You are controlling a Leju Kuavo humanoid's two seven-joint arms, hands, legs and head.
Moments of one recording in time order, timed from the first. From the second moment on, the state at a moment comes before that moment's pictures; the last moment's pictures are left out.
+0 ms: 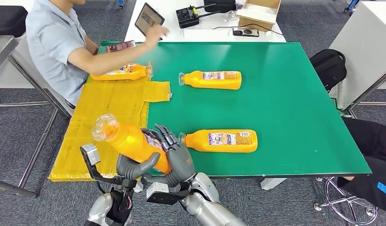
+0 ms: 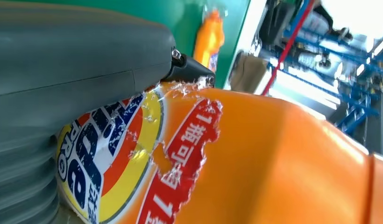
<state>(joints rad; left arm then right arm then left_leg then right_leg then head) -0.07 -0.18 -0.35 -1.39 0.37 -0.12 -0.40 -0.36 0.31 0.66 -0.70 0.44 -0.65 -0.66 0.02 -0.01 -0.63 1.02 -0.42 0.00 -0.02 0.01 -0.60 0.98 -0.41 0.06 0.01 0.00</state>
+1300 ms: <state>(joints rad) -0.78 -0.02 -0.34 -0.48 -0.97 0.50 -0.08 -0.21 0.27 0.72 -1.09 0.38 -0.70 -0.66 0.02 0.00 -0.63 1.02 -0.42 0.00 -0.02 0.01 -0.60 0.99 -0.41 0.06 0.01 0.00</state>
